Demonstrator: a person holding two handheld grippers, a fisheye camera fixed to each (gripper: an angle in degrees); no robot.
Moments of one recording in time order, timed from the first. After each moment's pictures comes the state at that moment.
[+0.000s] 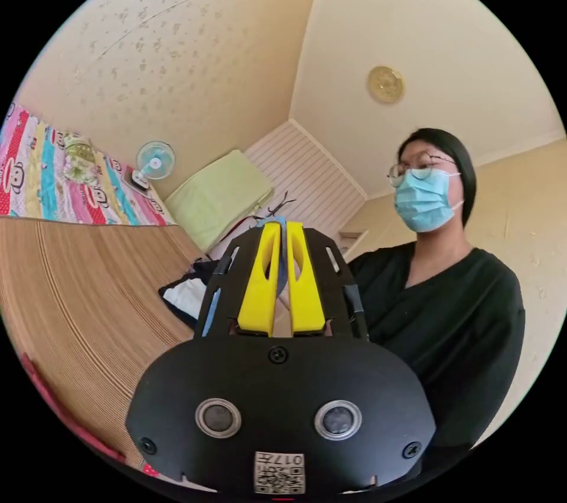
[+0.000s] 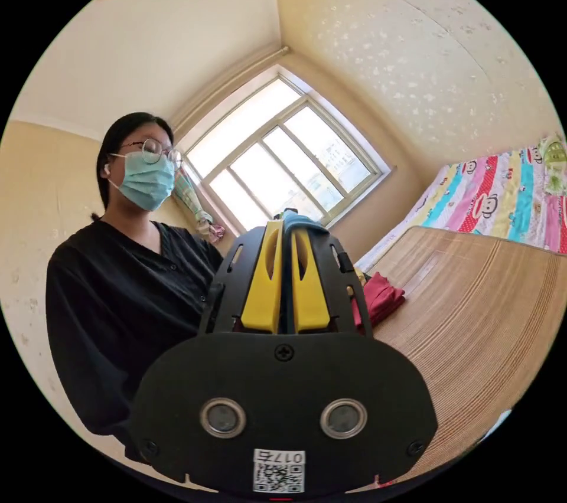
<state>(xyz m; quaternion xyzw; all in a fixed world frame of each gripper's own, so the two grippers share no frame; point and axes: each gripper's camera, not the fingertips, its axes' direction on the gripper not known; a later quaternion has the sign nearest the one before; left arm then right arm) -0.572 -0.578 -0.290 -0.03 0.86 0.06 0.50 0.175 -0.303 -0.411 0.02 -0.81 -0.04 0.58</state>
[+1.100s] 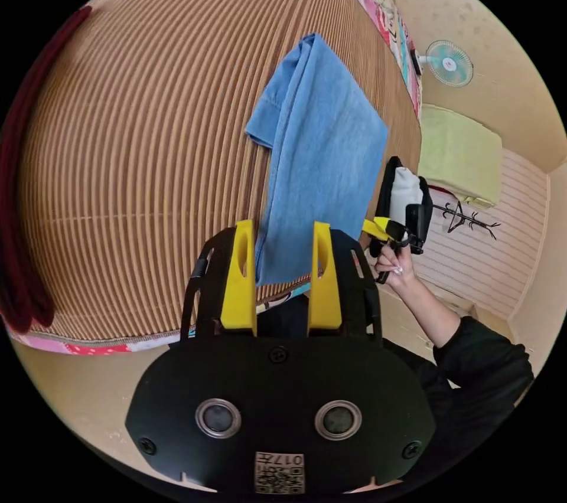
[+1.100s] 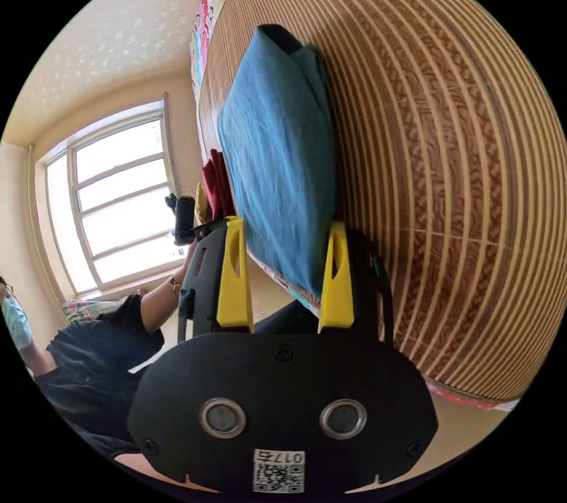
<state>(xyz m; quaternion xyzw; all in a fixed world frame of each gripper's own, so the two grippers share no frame) -0.195 -0.265 0.111 -0.51 0.55 0.05 0.66 -0.189 0.028 -0.068 -0.45 -0.65 0.10 0.61</state>
